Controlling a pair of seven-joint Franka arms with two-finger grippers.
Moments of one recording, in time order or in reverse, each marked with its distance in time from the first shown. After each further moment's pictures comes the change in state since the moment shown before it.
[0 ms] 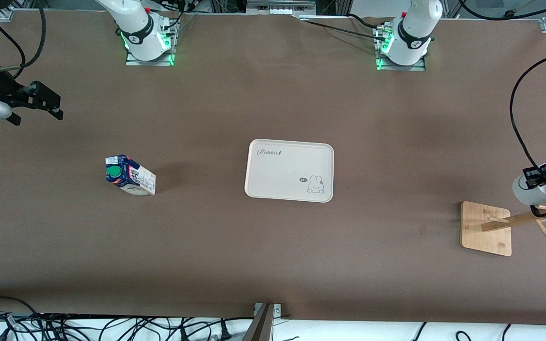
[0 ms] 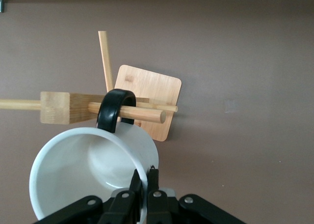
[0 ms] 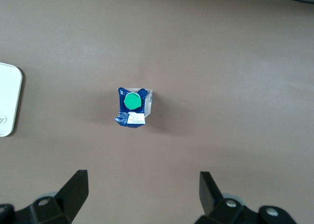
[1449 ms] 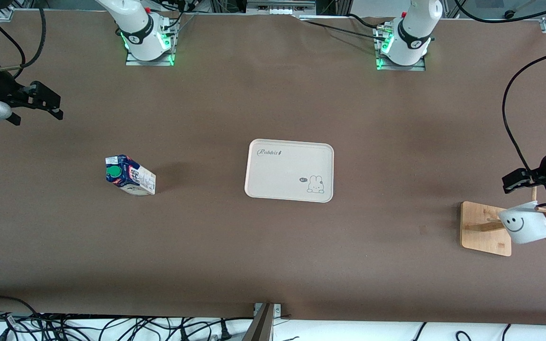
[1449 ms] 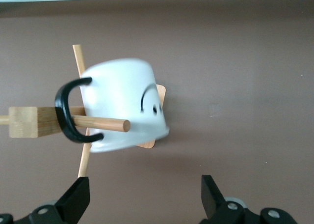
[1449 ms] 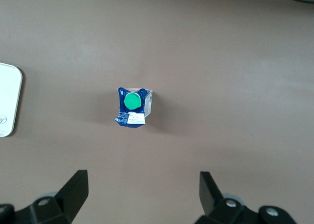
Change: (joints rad) left arm -0.005 0.024 -0.049 0.039 -0.001 -0.005 0.008; right arm 0.000 0.000 0.000 0.000 0.000 0.000 0.001
